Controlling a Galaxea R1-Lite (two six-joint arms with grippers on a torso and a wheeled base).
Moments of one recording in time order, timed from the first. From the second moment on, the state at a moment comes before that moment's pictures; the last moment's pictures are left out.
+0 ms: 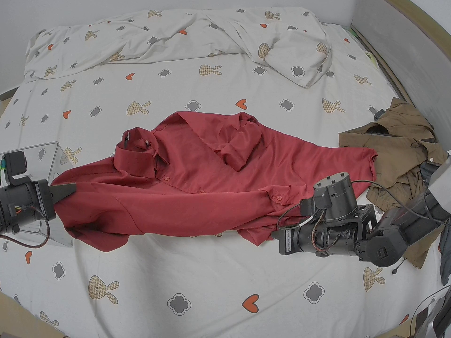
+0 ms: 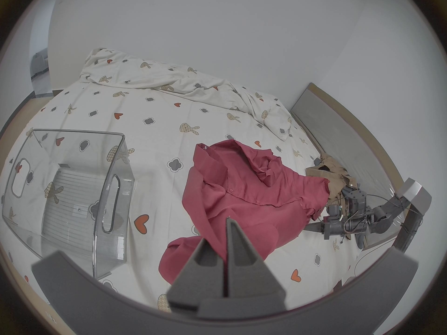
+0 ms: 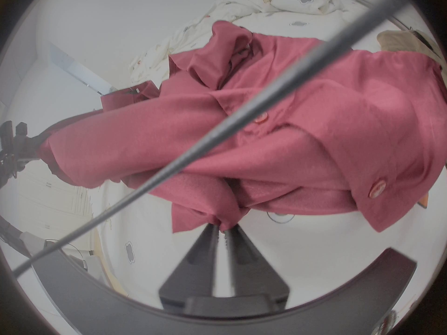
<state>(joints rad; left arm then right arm) -0.05 1.17 -0.71 -0.09 -0.29 -0.19 0.64 1.93 -0.81 -0.47 0.01 0.38</state>
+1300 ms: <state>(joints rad) -0.04 1.14 -0.70 0.06 -0.20 -0.18 0.49 1.02 -0.56 0.27 0.16 0.36</state>
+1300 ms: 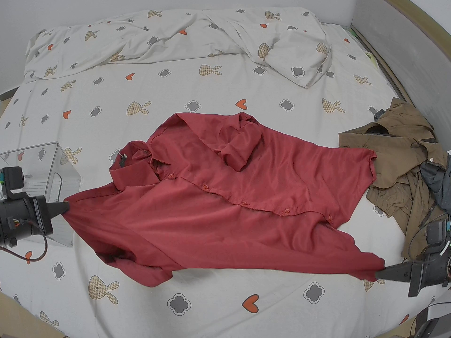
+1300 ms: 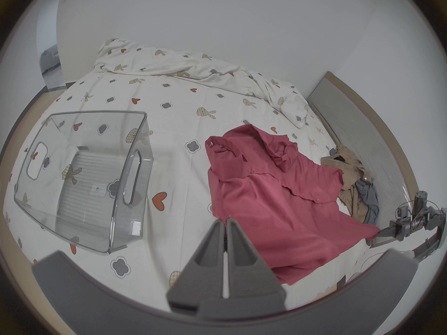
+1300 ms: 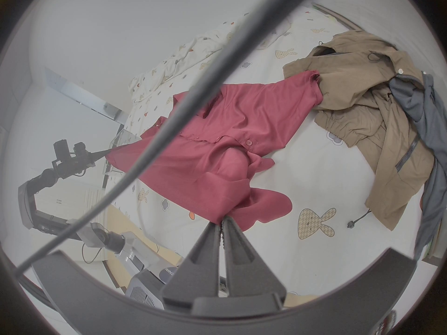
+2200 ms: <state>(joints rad) -0.10 1.08 -0.57 0.06 -0.17 -0.08 0.54 1.01 -0.48 0.26 0.16 0.37</state>
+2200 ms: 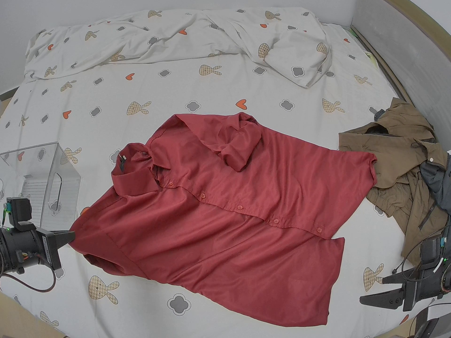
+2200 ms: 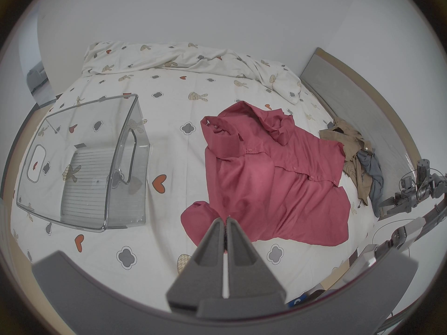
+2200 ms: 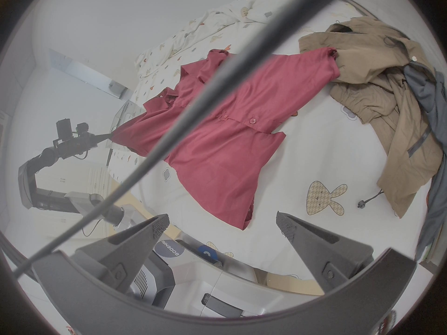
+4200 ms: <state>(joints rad) -0.10 1.03 -0.78 0.05 -0.46 -0.25 0.44 1.87 -0.15 -0.70 0.49 0.22</state>
